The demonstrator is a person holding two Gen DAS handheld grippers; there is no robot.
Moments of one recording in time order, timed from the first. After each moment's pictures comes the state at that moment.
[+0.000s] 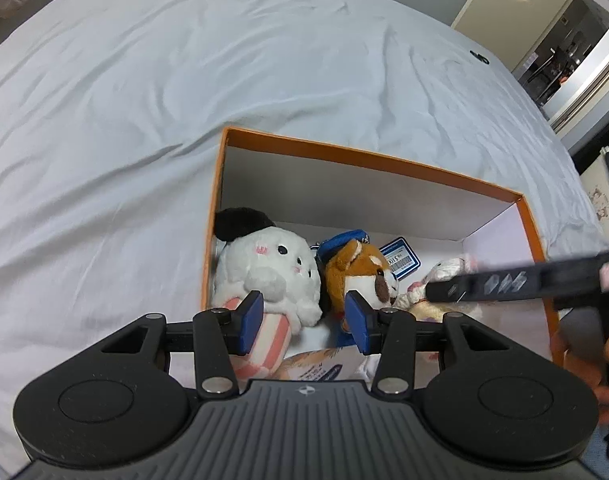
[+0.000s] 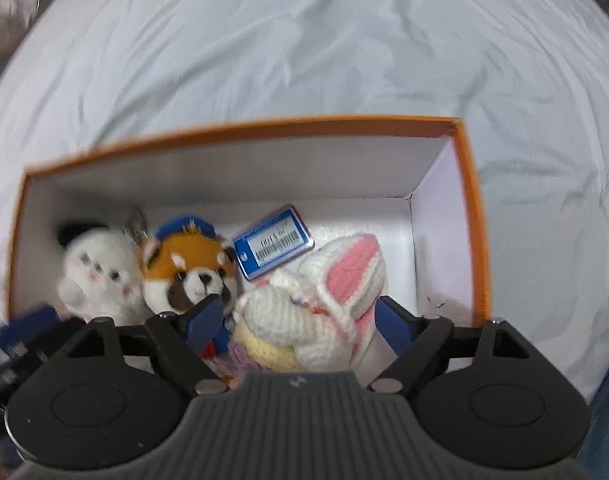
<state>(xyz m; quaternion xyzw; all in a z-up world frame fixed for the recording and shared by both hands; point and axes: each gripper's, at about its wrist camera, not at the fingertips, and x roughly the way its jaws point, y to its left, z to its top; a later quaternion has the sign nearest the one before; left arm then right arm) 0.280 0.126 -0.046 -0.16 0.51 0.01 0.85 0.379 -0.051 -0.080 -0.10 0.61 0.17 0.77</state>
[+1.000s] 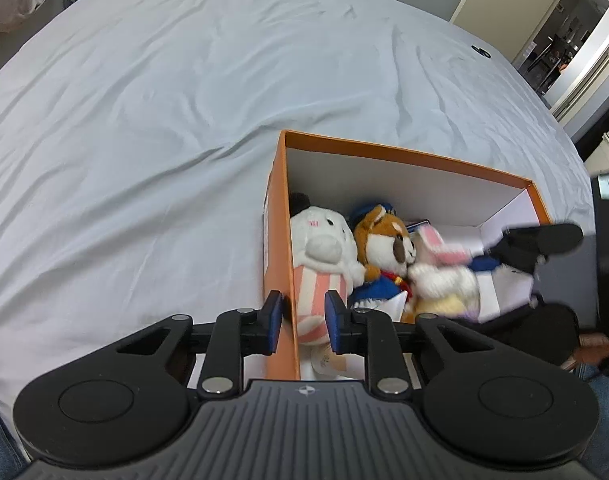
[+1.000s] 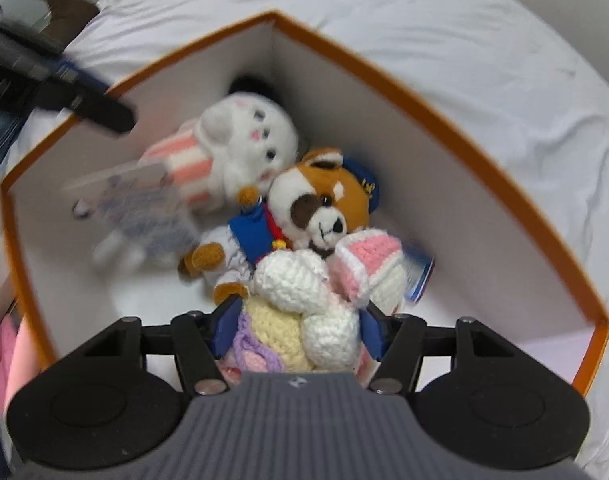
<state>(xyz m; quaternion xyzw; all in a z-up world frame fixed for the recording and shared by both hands) 0.248 0.159 -0.032 -0.14 0.51 0.02 0.85 0.312 -0.026 -0.084 -0.33 0.43 0.46 0.71</state>
